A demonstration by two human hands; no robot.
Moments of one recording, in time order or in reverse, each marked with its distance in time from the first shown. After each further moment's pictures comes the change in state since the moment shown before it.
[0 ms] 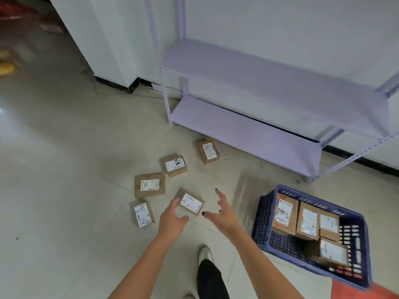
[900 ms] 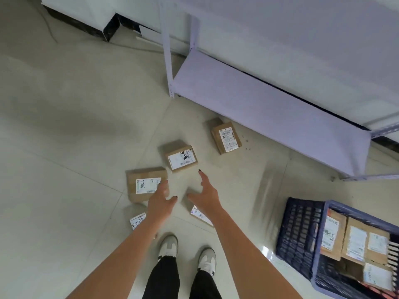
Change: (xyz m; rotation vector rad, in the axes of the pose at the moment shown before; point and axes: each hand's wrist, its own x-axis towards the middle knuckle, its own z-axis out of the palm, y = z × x) left_hand 0.352 -0.071 -0.047 -0.005 -0.074 -0.161; right_hand 0.340 -0.045 0.141 -0.139 -0.024 0.199
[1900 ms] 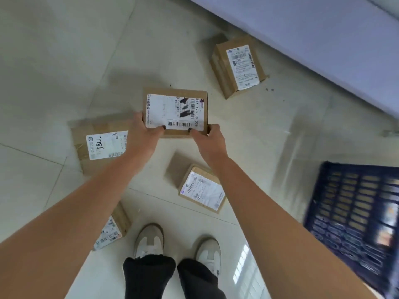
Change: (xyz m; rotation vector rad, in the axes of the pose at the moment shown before) left_hand 0.224 -0.080 0.127 -0.252 0.149 0.126; right_hand 0.217 0.138 0.036 0.200 0.228 0.037
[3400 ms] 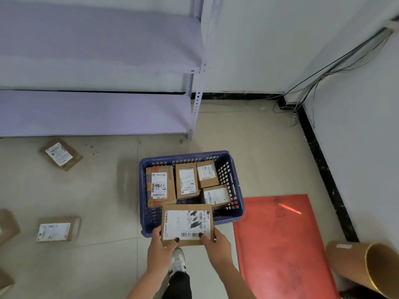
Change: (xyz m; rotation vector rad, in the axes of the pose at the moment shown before) left_hand -0.682 0.164 0.386 0.280 -0.426 0.013; right_hand -0.420 0.290 -0.639 0.198 0.256 0.240
